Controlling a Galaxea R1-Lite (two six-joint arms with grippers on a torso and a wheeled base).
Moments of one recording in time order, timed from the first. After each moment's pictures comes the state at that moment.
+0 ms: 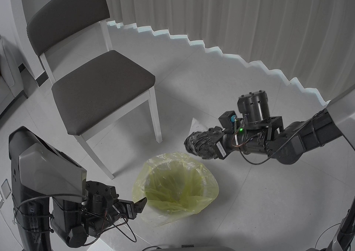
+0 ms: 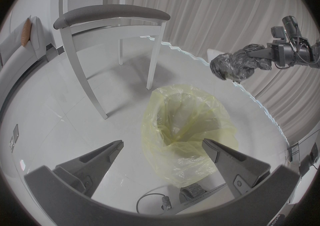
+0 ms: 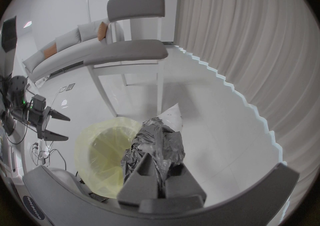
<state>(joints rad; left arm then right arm) -0.51 2.28 -0.12 -1.55 0.13 -0.33 0.56 2.06 -1.14 -0.38 -0.03 -0.25</state>
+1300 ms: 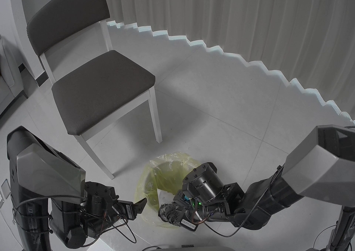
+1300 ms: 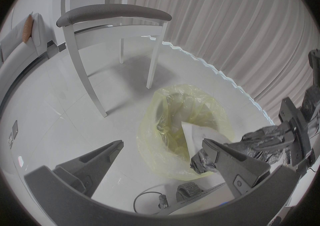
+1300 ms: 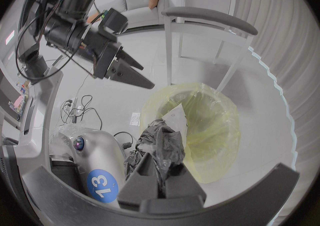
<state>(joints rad) -0.52 2.26 -0.11 -1.55 0.13 -0.36 0.91 2.19 -0.96 -0.39 -0.04 -0.24</state>
